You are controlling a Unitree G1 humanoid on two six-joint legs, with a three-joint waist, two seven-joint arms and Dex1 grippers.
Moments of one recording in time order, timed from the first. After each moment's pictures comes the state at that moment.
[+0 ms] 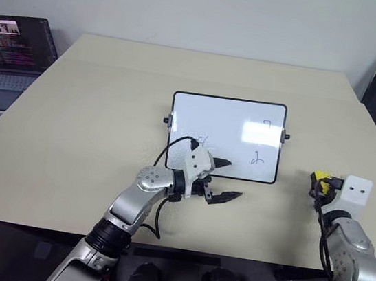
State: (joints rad) left arm -0.40 0.27 -0.31 -0.01 -0.18 0.22 -0.81; right arm -0.05 -0.27 -0.30 -0.35 0.27 0.61 0.04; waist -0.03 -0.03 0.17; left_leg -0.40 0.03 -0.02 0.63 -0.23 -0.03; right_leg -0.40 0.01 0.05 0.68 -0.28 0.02
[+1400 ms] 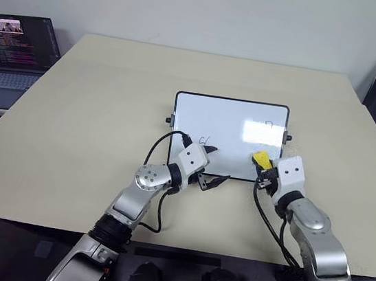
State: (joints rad) left arm -0.43 0.26 -0.29 0.14 -0.05 0.04 -0.69; right arm -0.10 -0.35 0.06 -0.38 0.06 0.57 0.24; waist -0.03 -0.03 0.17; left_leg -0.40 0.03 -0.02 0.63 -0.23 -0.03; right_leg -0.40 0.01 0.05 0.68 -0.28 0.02
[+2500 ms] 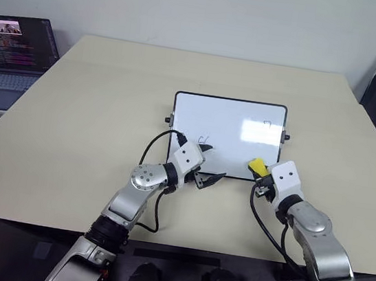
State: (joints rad) left arm -0.40 0.27 -0.27 0.11 -0.05 0.06 -0.68; right arm -0.12 -0.40 0.10 -0.36 0.02 0.58 0.30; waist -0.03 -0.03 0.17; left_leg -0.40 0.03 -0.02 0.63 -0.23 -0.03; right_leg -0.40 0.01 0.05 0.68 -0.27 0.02
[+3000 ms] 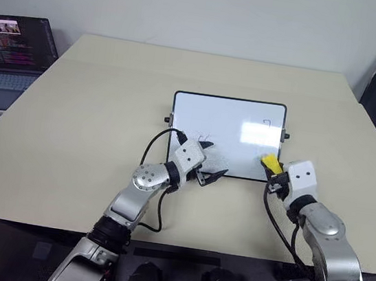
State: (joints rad) left arm -0.44 0.23 -0.25 0.13 -0.05 0.00 -0.62; right arm -0.13 -0.34 -0.01 -0.36 0.06 0.47 0.28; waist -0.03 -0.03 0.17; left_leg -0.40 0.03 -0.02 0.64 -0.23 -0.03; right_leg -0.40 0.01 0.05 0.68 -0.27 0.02
